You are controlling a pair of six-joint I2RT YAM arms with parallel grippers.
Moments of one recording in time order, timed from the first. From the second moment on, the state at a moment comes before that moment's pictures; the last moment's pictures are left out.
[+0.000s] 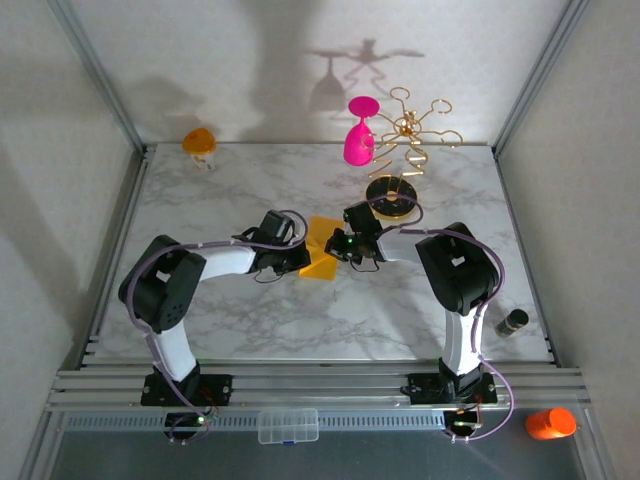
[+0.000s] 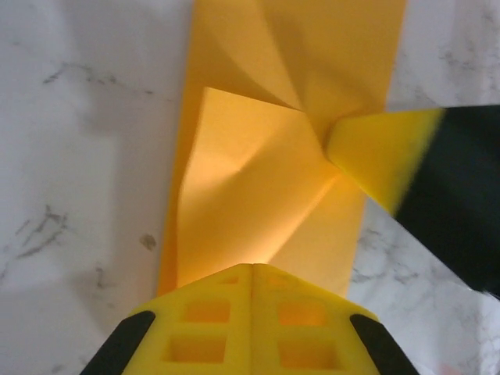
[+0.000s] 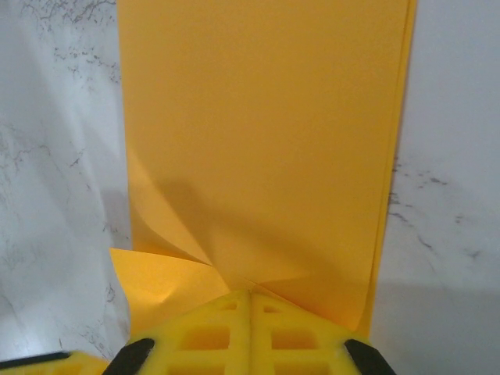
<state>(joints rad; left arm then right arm) -0.52 1.82 0.94 -0.07 0.31 -0.78 0.57 1.96 1.06 -0.02 -0.34 0.84</state>
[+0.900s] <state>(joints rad) -0.53 1.84 0.93 -0.06 0.27 -0.82 0.61 1.91 1.08 -0.02 -0.36 0.78</state>
